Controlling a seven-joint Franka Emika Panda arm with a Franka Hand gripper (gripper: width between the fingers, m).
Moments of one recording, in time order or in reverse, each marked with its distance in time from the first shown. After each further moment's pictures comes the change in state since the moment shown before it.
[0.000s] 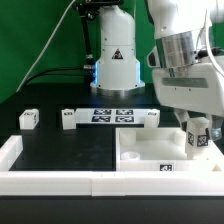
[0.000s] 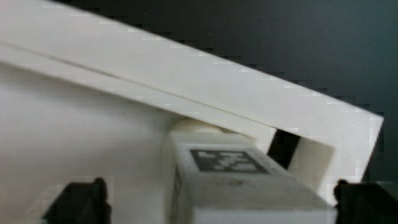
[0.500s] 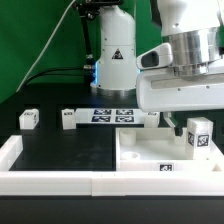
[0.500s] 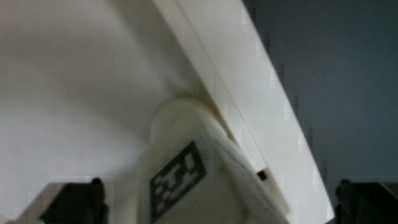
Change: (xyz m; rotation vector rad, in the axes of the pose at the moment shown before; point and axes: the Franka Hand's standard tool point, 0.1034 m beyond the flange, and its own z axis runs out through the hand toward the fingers) arm -0.001 -0.001 0.003 -0.050 0.026 -0.690
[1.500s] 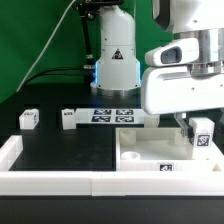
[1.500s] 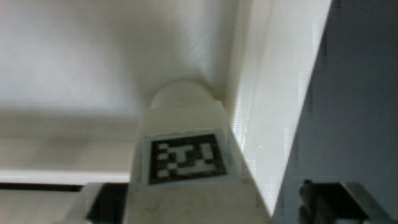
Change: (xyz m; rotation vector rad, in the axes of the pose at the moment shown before) arm -0.002 -0.007 -0.001 -0.071 0.014 -0.510
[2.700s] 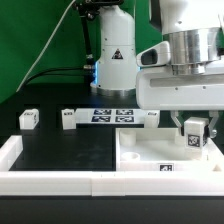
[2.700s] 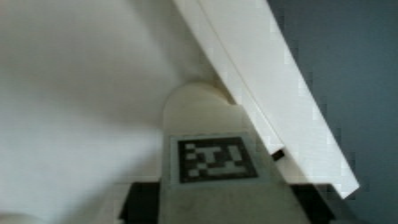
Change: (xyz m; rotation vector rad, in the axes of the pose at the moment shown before) arm 0.001 0.012 0.000 0.040 0.025 0.786
